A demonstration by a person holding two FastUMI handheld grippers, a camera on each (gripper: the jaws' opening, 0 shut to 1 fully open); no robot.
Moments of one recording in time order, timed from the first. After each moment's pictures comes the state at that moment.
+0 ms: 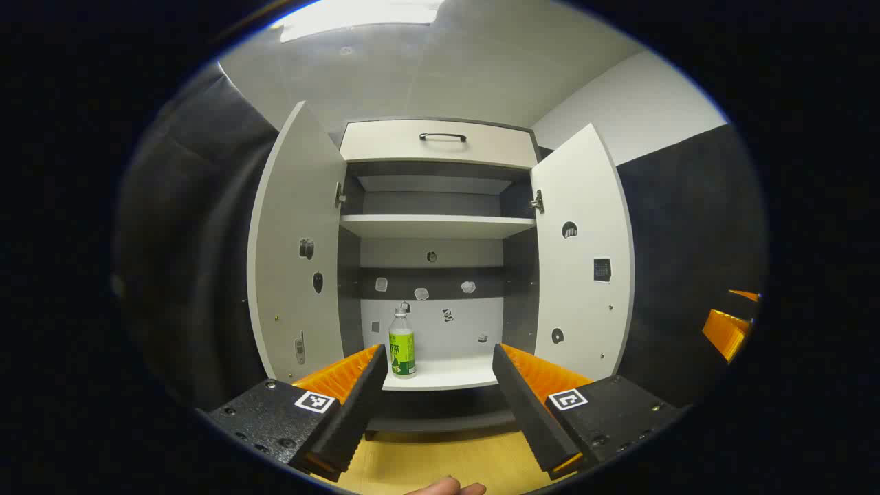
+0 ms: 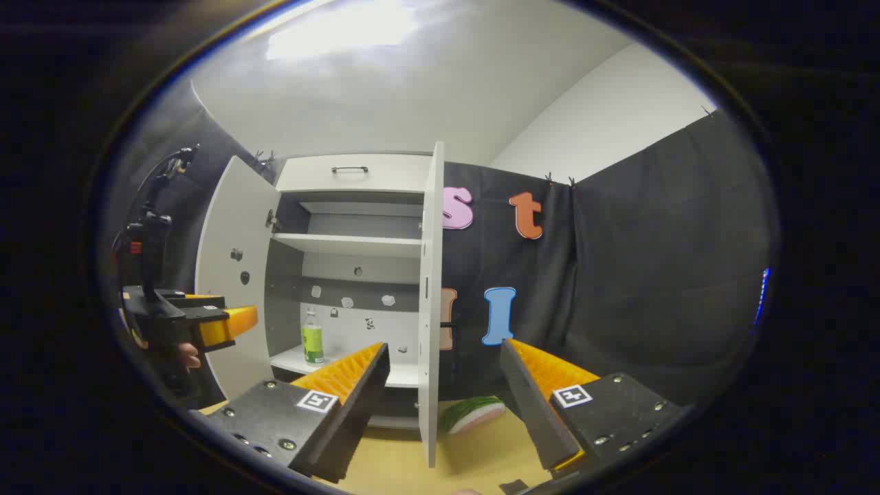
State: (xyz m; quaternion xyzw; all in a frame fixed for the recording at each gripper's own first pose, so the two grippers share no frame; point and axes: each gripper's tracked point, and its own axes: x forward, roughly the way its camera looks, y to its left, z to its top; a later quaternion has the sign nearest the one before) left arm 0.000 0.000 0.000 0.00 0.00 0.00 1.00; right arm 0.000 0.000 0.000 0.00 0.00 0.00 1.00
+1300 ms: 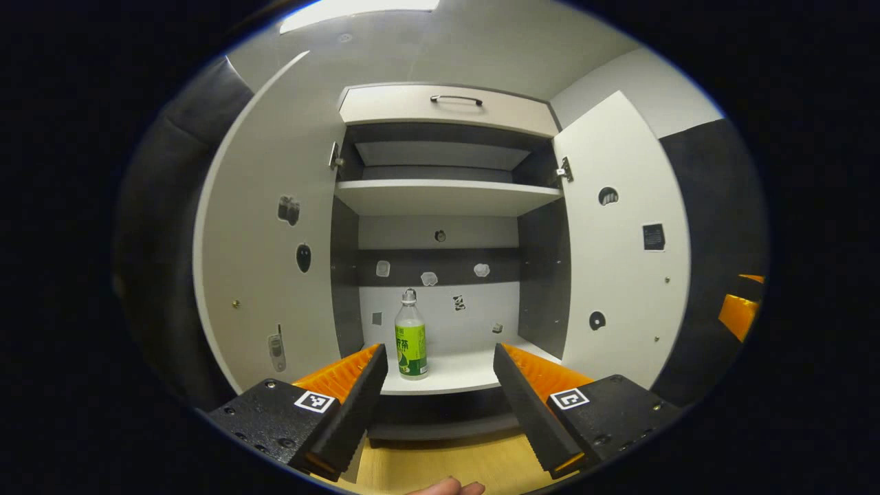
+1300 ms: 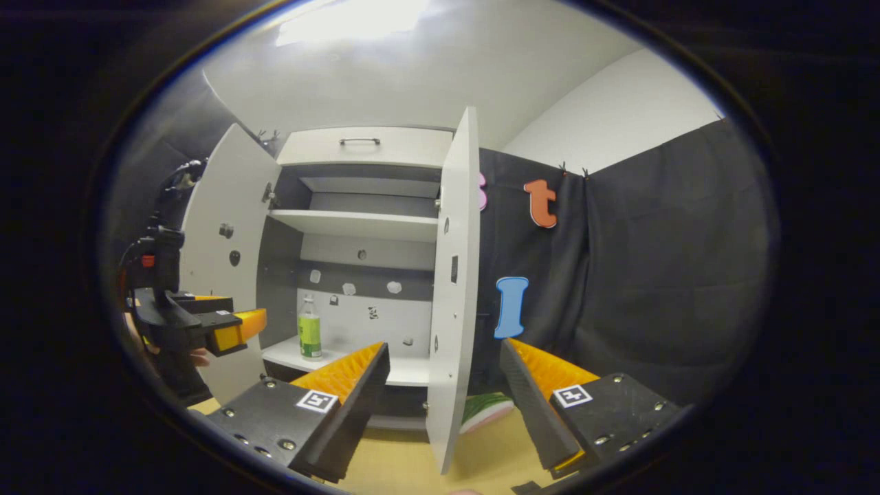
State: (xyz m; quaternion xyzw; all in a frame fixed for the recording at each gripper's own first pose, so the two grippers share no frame) left arm 0.105 0.048 -0.056 0.00 0.02 0.00 1.00; right arm 0.068 0.053 -0.046 -0.02 0.02 0.00 1.00
